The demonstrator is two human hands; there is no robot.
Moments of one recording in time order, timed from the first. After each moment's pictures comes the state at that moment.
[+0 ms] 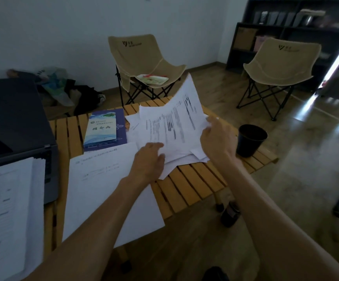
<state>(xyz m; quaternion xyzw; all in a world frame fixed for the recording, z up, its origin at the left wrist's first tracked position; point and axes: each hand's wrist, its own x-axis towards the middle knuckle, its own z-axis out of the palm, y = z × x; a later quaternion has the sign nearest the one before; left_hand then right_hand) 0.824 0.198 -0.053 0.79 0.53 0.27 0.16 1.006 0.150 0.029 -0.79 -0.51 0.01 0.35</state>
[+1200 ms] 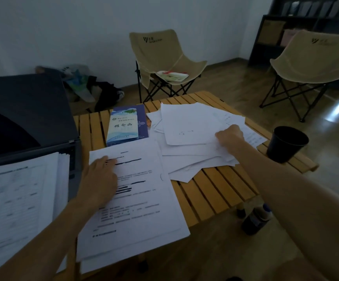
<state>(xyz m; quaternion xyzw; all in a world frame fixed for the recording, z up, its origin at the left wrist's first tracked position) 0.650 0.196 -0.089 0.72 0.68 0.11 0.05 1.032 0.278 -0.043 -0.83 -0.36 0.25 0.33</state>
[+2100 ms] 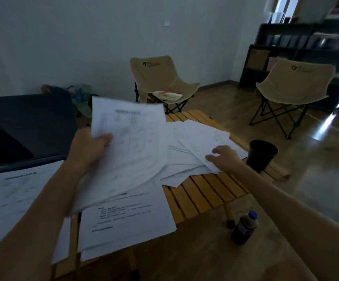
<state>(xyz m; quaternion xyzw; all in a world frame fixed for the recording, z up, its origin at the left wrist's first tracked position) 0.676 0.181 0.054 0.55 0.62 0.49 0.26 1.041 0.181 -0.008 -0.77 -0.58 0.19 0.21</state>
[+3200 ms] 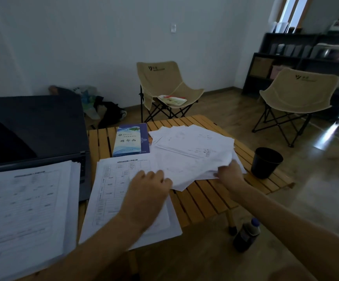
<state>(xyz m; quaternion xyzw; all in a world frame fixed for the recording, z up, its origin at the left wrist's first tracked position) 0.753 0.089 -0.005 0.85 0.45 0.19 -0.18 1.003 0.139 -0.017 -0.70 -0.41 0.32 0.49</state>
